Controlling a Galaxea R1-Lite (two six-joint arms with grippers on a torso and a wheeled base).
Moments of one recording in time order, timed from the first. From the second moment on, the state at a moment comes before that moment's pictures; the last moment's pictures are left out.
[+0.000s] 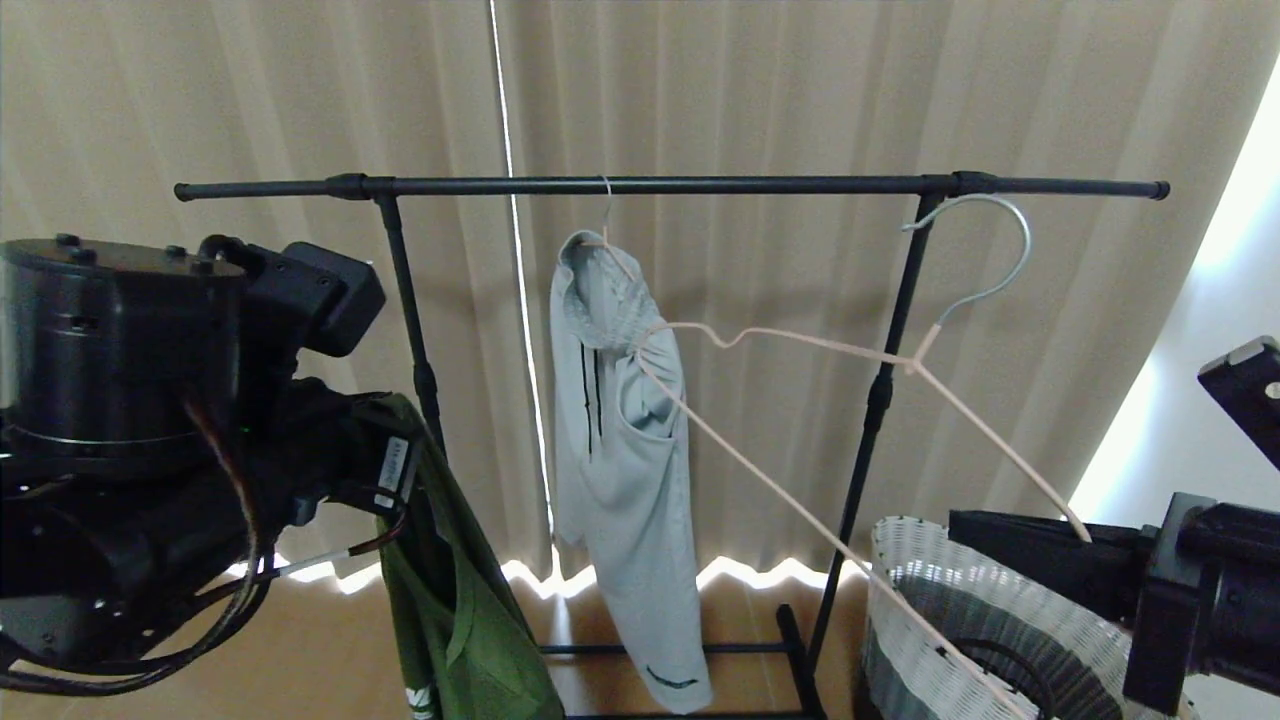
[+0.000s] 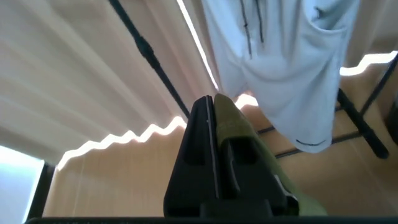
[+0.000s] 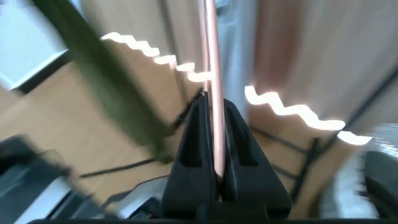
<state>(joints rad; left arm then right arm) -0.62 1.42 -0.84 -0.17 0.58 0.12 0.73 1.13 -0.60 -0.16 -0.02 0.29</state>
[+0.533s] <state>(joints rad) -0.65 1.57 -0.98 -0.17 0.67 0.05 0.85 1.13 -0.57 -0.17 0.15 0.31</state>
